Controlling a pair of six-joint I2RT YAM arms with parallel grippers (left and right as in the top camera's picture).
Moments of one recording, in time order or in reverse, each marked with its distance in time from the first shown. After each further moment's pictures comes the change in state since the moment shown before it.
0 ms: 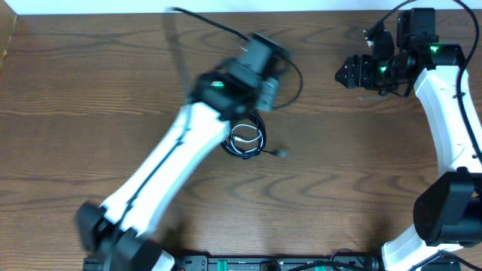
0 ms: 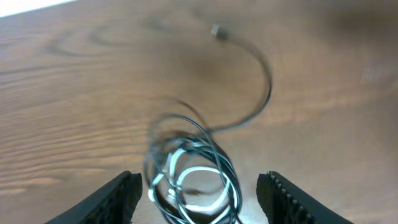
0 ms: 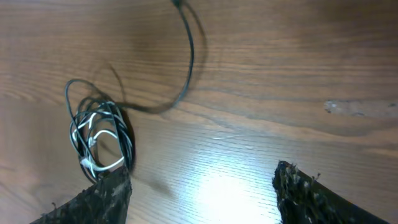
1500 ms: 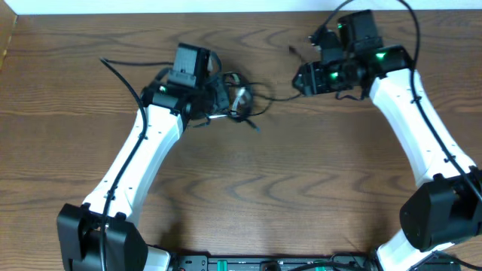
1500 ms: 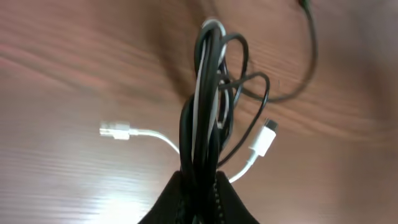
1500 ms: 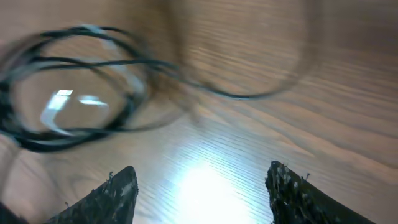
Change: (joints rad) left arm 0.304 -0.071 -0.287 0.118 0.304 -0.297; right arm 0.220 -0.001 0.000 0.067 0.034 0.029
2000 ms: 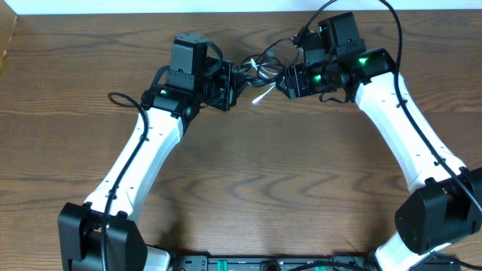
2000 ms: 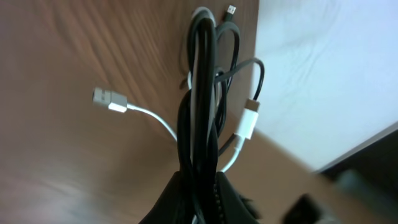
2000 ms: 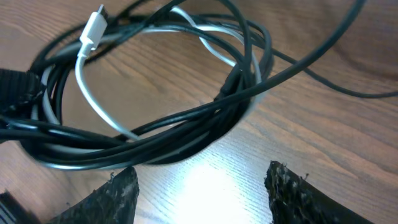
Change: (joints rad) left arm 0.002 -0.008 -0.097 0.384 0.365 -1.019; right arm 0.114 0.000 0.001 0.053 0.006 0.039
